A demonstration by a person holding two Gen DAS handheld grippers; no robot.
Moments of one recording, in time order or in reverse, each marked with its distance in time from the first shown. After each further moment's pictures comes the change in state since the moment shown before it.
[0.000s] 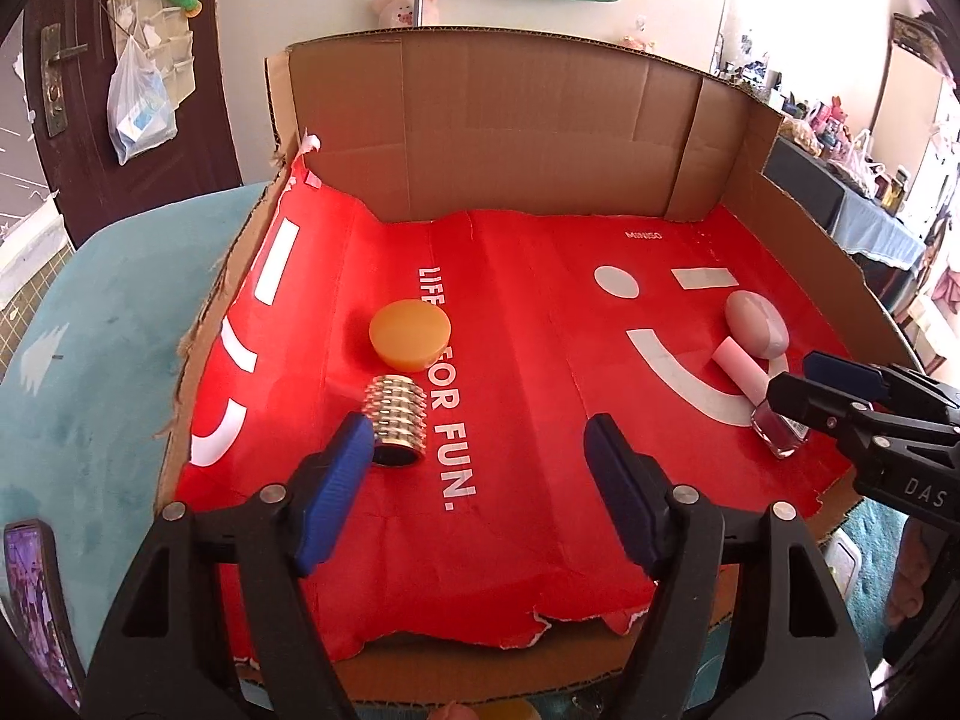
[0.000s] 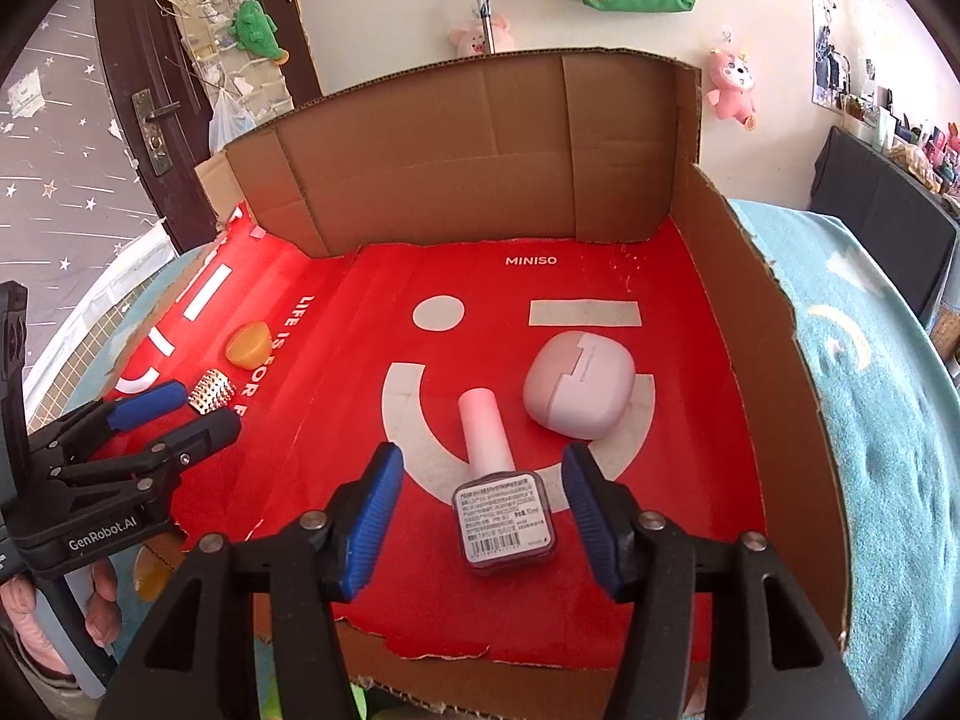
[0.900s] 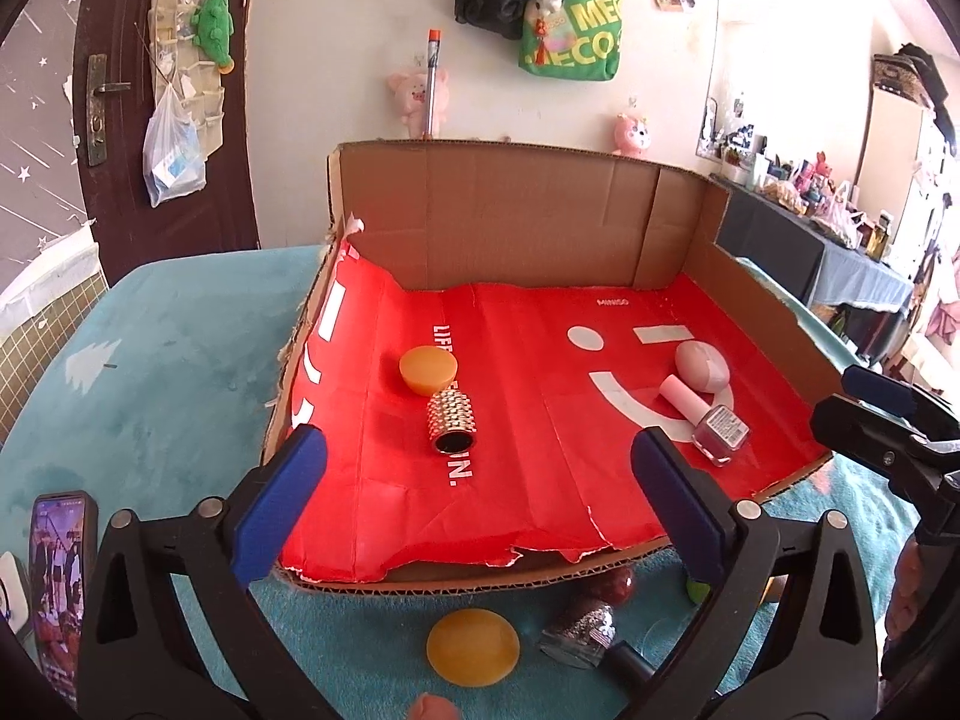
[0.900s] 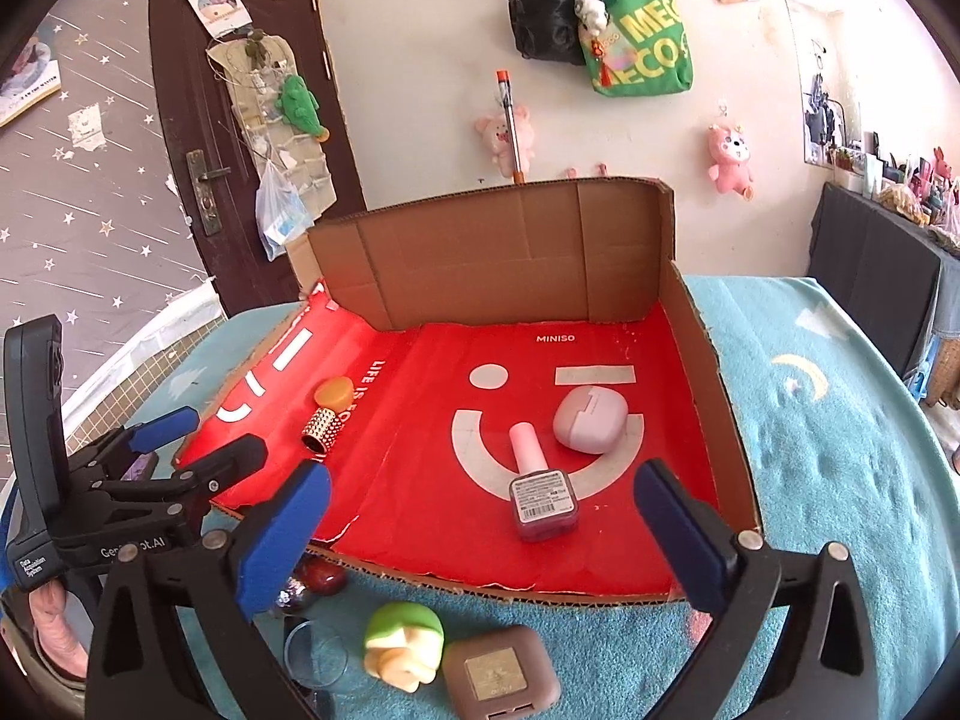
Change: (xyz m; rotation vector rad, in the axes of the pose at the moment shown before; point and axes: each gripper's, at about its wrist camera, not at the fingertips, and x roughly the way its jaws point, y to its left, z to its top) left arm -0.071 0.000 -0.023 -0.027 -0.200 0.003; right arm -0.079 0.019 -0.024 -0.018 -0.216 0.048
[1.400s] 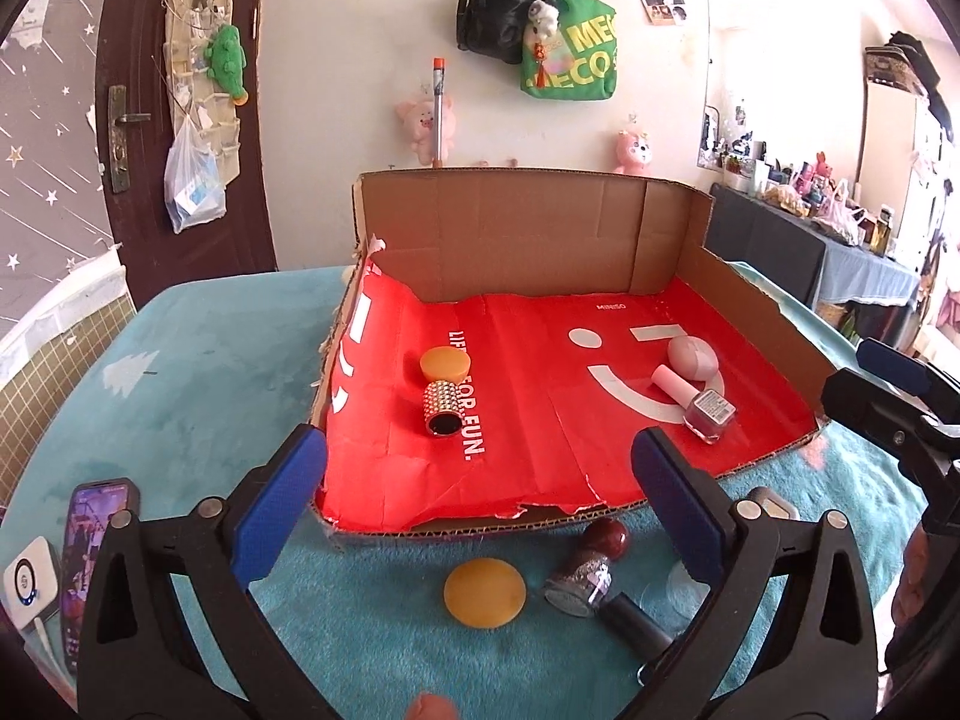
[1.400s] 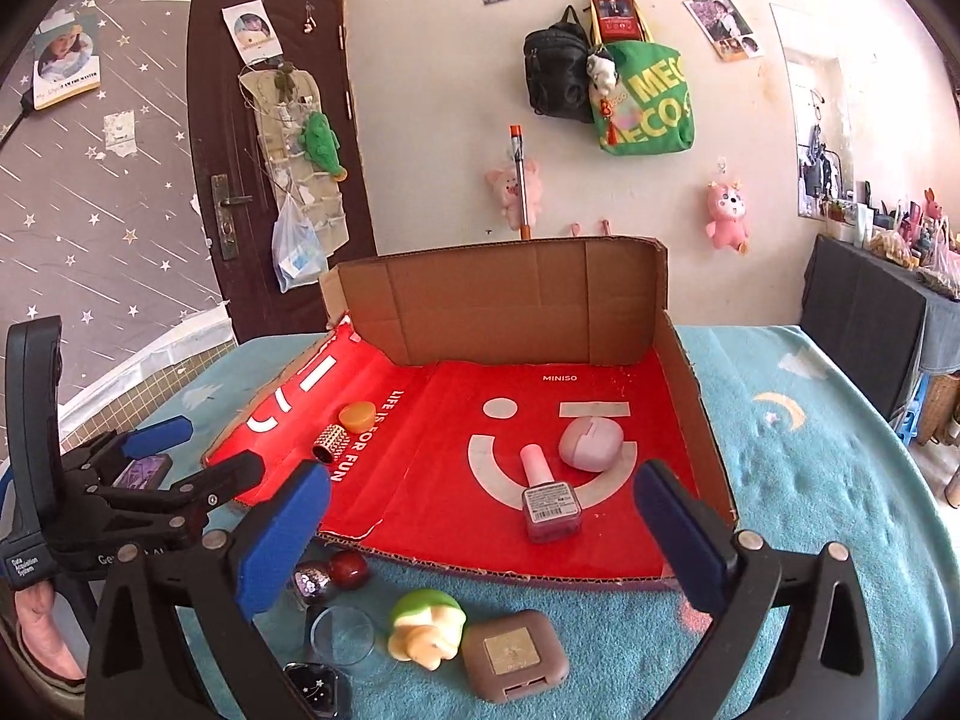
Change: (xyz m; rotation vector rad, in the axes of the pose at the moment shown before) left arm -0.037 -0.007 -0.016 0.040 -0.056 0.053; right arm -0.035 0.016 -0.016 -0.050 -0.128 -0.018
